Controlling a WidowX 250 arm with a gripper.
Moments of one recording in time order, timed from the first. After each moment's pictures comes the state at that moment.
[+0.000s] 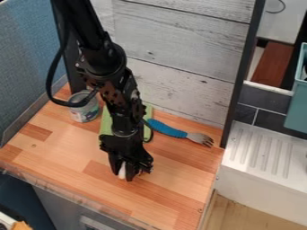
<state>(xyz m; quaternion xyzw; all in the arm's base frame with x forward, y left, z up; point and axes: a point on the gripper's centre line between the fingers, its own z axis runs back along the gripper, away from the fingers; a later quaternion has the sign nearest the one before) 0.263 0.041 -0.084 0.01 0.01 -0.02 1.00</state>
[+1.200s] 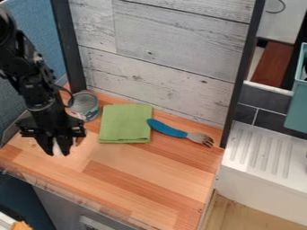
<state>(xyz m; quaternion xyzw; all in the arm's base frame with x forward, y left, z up) 0.216 0.148 -0.022 0.01 -0.05 0.23 0.97</state>
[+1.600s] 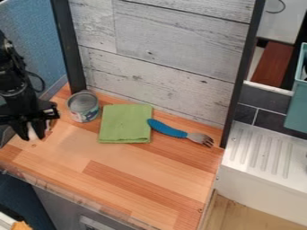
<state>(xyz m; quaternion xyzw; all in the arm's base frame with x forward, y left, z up) 0.221 0.210 -0.025 0.03 -0.05 0.32 0.95</state>
